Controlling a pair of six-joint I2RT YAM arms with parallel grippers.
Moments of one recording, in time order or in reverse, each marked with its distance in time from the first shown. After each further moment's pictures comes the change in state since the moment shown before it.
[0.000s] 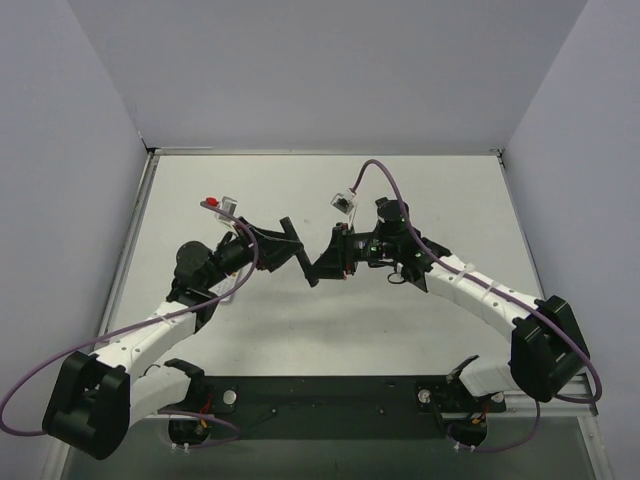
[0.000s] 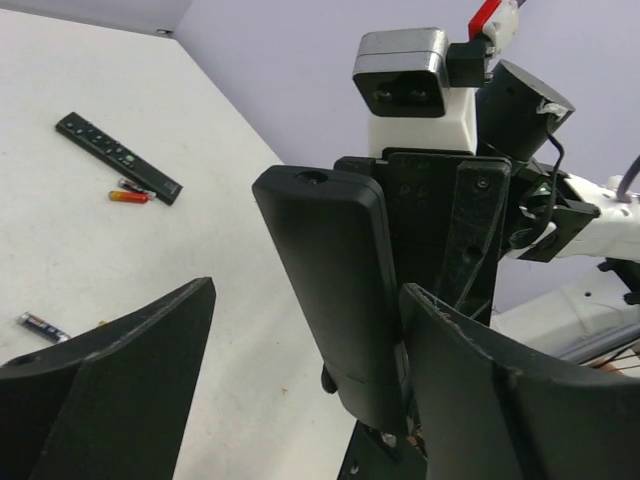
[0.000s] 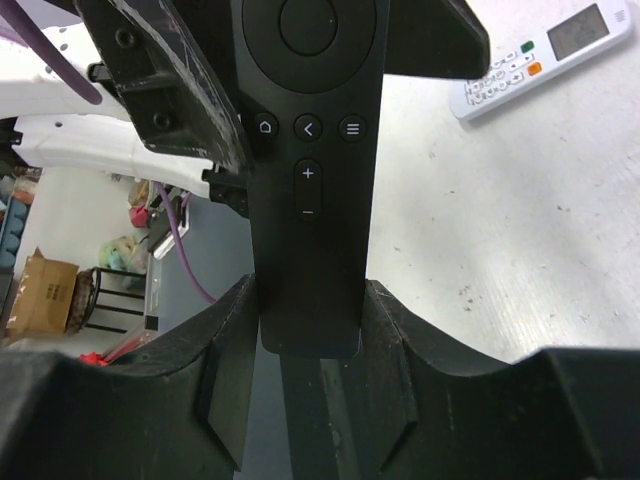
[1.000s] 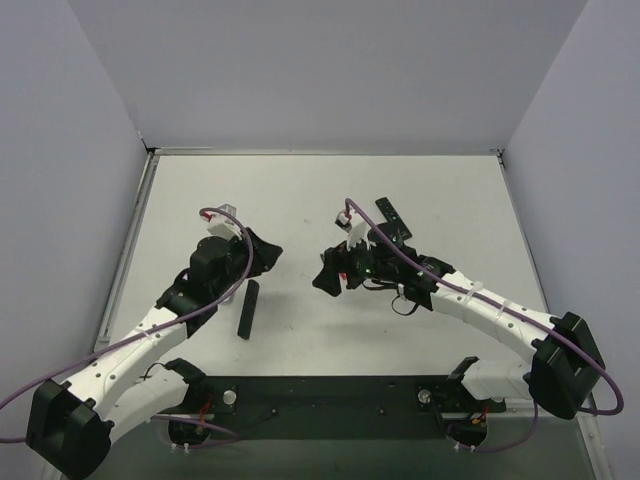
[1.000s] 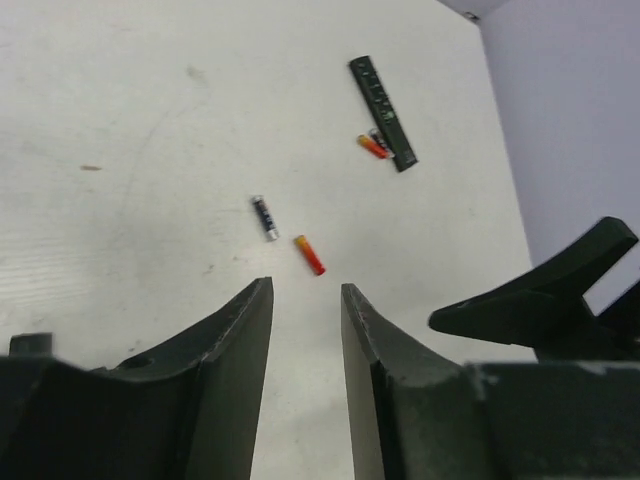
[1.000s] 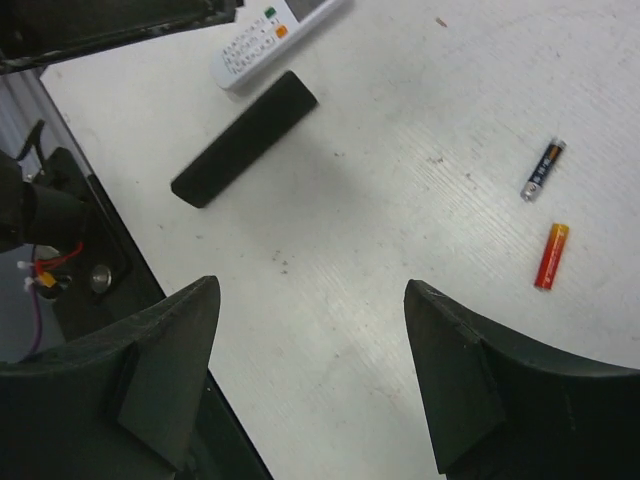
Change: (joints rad) left arm -0.150 -0.124 0.146 -0.718 -0.576 0.095; right arm 0.134 -0.113 -0.052 -0.229 0.571 -0.257
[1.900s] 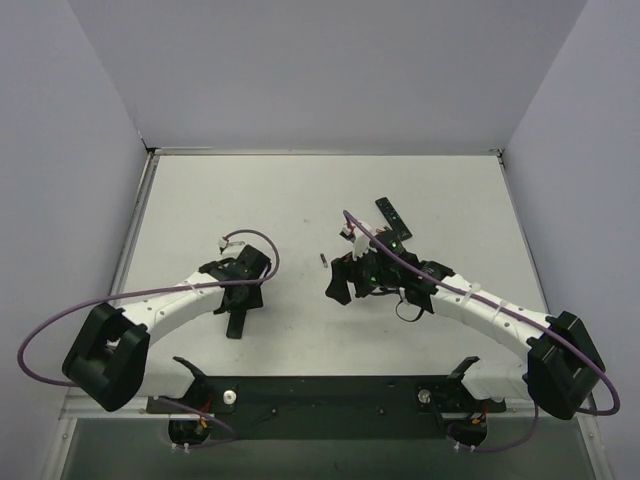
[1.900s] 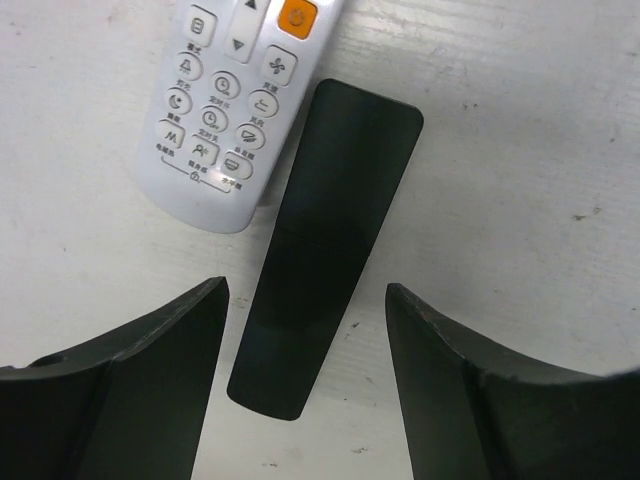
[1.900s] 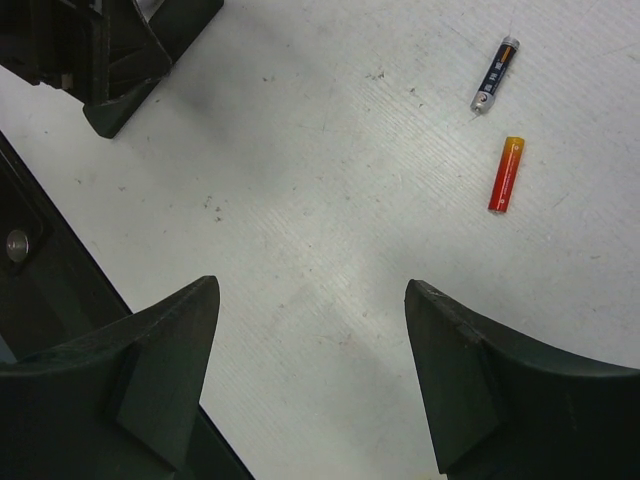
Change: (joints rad) left arm -0.057 0.360 0.102 -0.739 -0.433 0.041; right arm -0.031 0.000 -0.074 -0.099 0.068 -0.069
